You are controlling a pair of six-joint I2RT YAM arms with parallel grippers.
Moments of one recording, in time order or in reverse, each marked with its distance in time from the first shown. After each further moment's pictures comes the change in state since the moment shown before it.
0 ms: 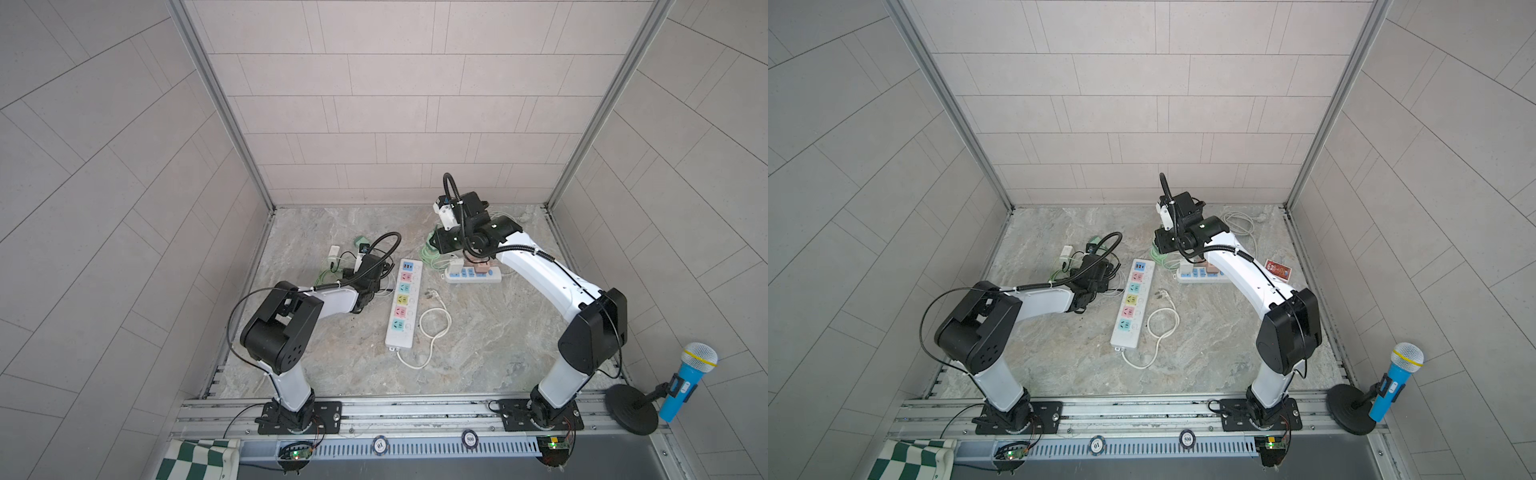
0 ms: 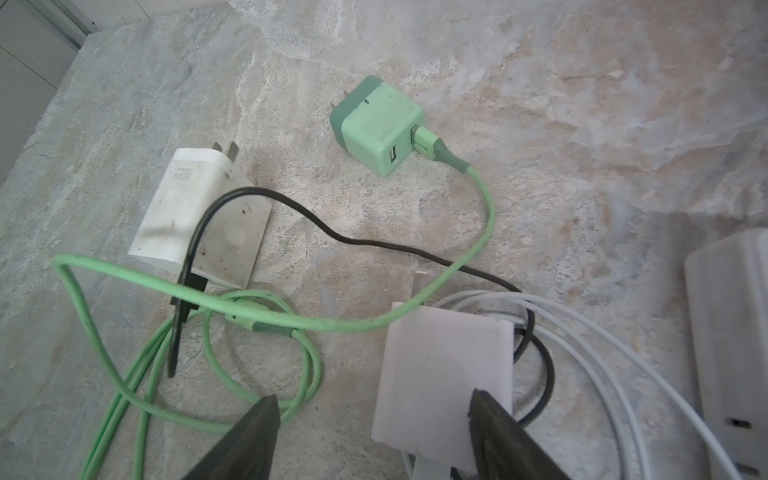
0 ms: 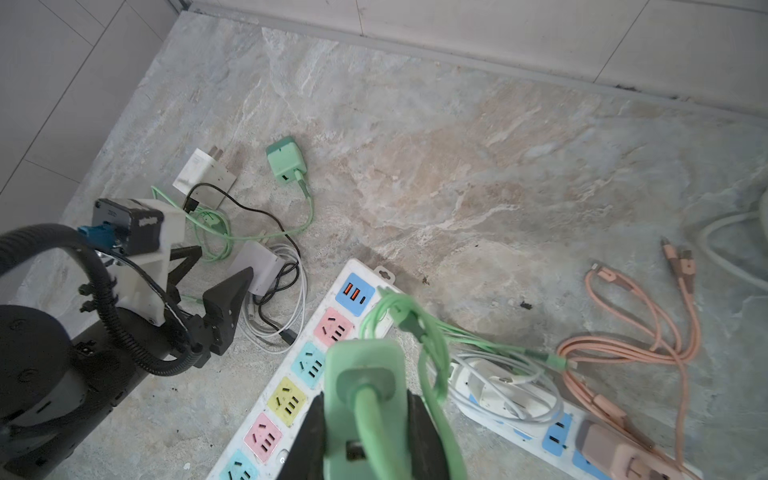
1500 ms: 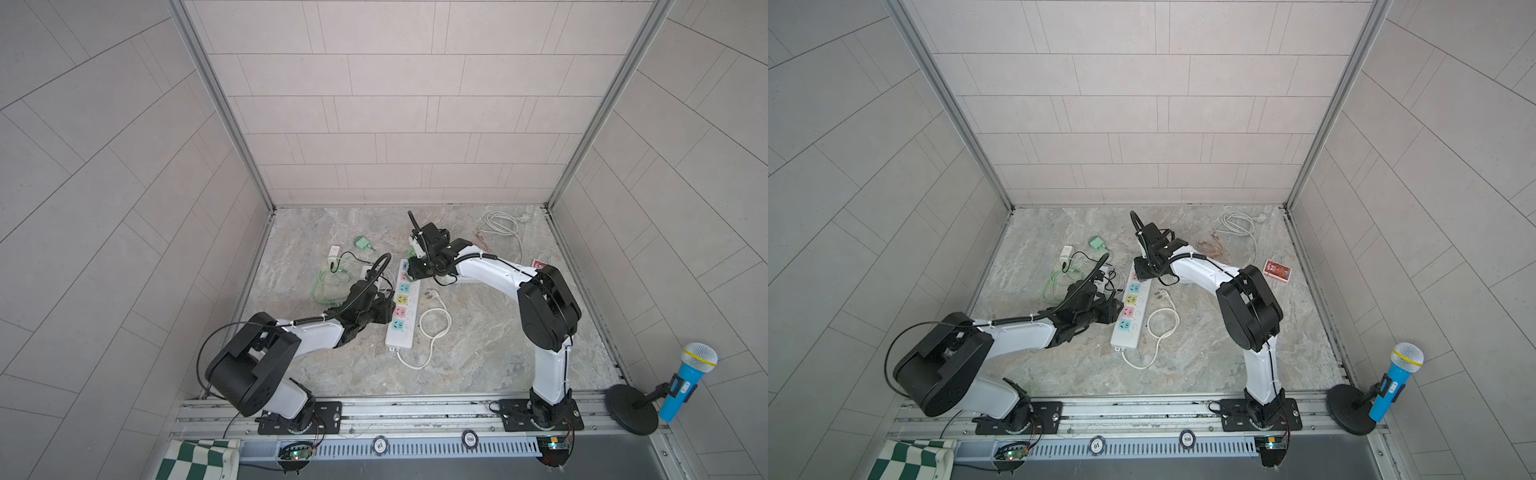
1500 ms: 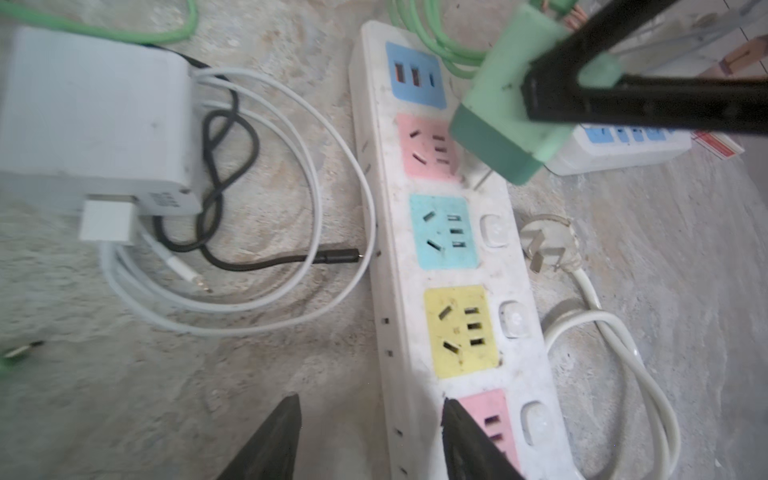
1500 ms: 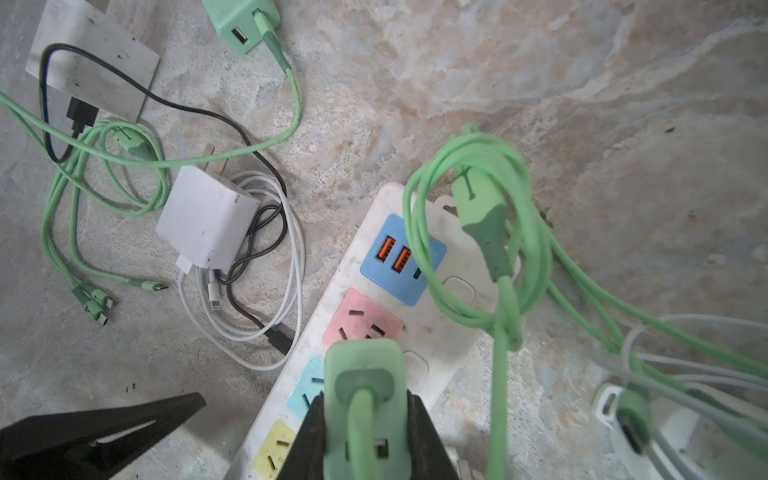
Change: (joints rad) left arm -0.099 -0.240 -0.344 0.222 0.584 -0.166; right arm 0.115 0.267 -0.065 0.148 0.016 0.180
